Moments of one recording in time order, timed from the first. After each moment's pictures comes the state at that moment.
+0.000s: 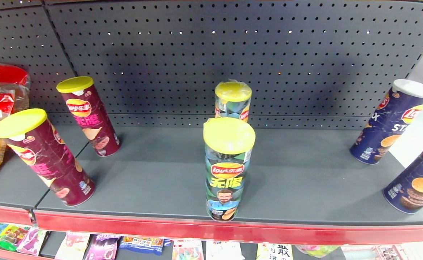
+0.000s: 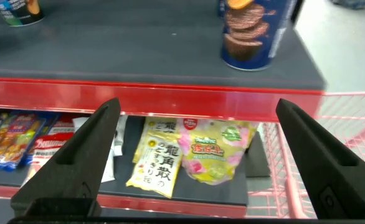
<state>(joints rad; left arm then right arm) 0.00 0.00 0.00 0.00 -0.05 -0.01 0.00 0.00 0.00 0.00 0.04 0.00</state>
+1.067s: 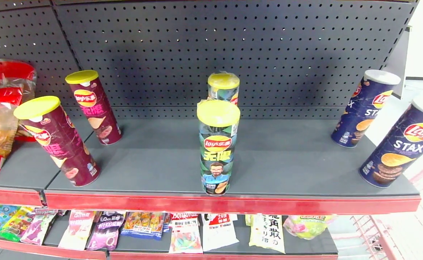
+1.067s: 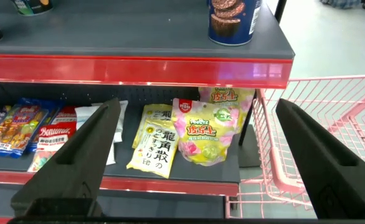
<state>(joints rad) 0.00 0.00 0.00 0.00 -0.05 -0.01 0.00 0.00 0.00 0.00 0.04 0.00</state>
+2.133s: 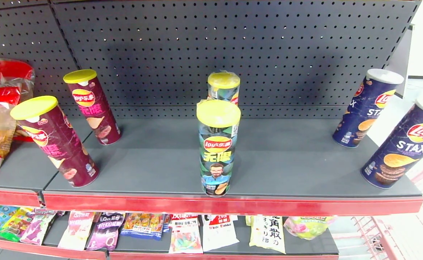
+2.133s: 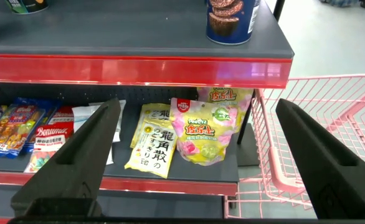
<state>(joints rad) 0.00 0.00 0.00 0.00 -0.05 -0.01 0.00 0.00 0.00 0.00 0.03 0.00</state>
